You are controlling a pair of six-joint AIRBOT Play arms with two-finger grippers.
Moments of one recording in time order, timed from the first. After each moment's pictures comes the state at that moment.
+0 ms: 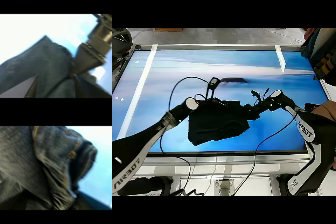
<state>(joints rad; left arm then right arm) -0.51 -1.45 1.10 0.63 -0.53 -0.78 0.06 -1.87 1.30 -0.63 1.34 1.15</state>
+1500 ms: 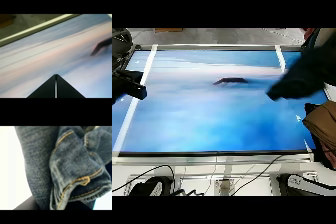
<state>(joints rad) 0.09 -0.71 1.10 1.15 -0.76 -0.84 -0.67 -1.31 1.62 -0.92 1.35 1.49</state>
